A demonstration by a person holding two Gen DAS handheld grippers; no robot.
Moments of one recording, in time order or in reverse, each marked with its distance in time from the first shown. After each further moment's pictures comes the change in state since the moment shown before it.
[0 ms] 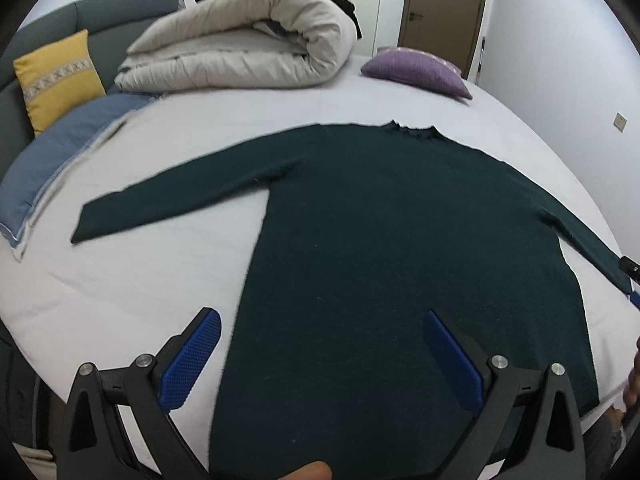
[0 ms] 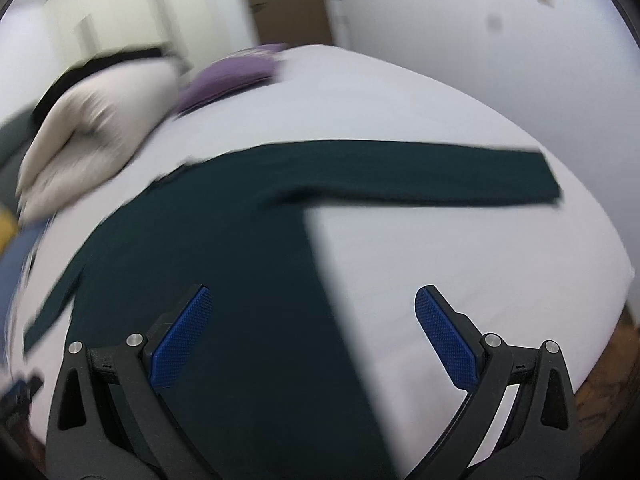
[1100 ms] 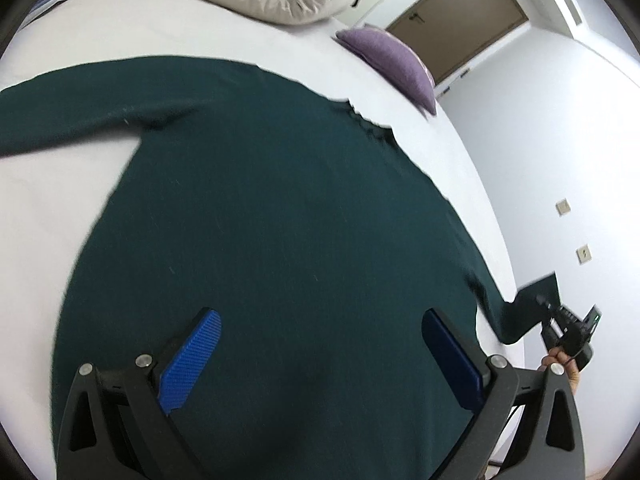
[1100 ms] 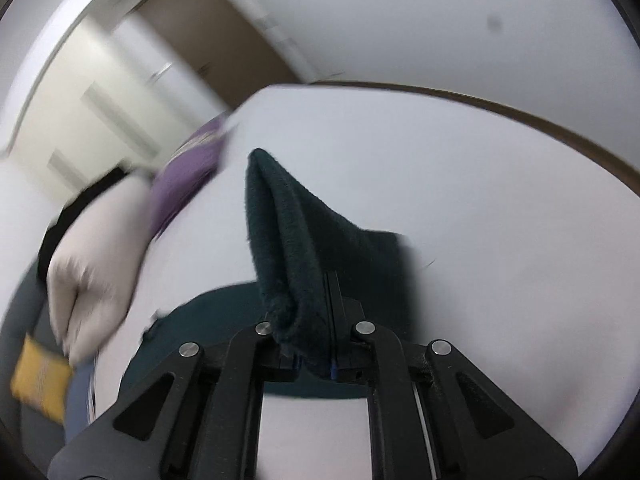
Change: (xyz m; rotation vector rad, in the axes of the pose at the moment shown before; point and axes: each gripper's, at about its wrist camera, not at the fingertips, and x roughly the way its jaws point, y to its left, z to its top) left arm 0.096 0.003 0.050 -0.317 0.155 -0.449; right arm 0.113 -0.082 0.191 0.139 -0.033 0.259
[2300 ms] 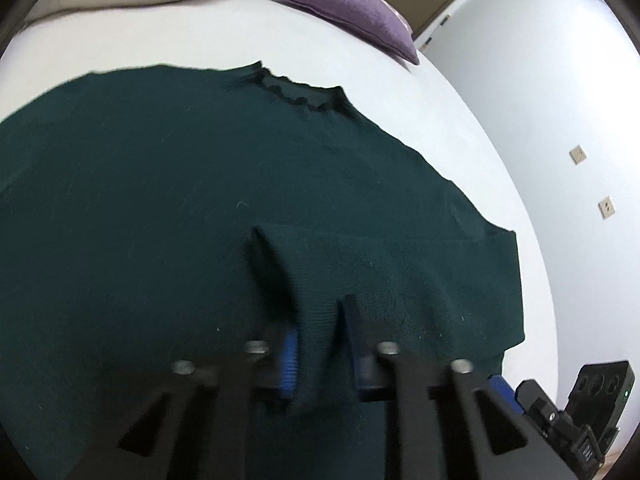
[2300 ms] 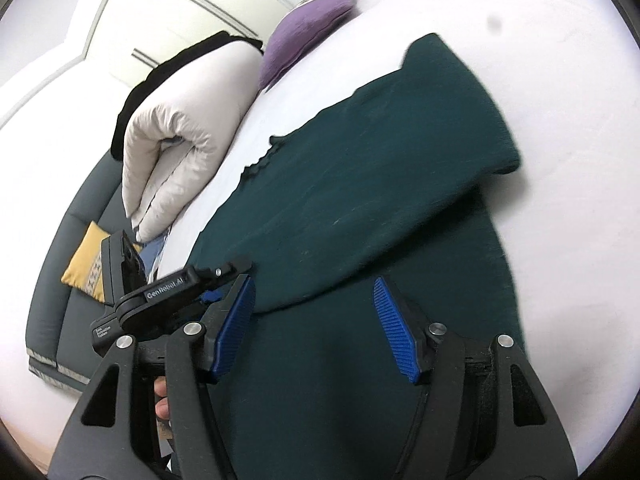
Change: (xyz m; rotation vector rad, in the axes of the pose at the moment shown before) left arm 0.136 -0.089 0.054 0.200 0.125 0.059; right arm 0.023 0.065 -0.209 -0.028 0.312 0.295
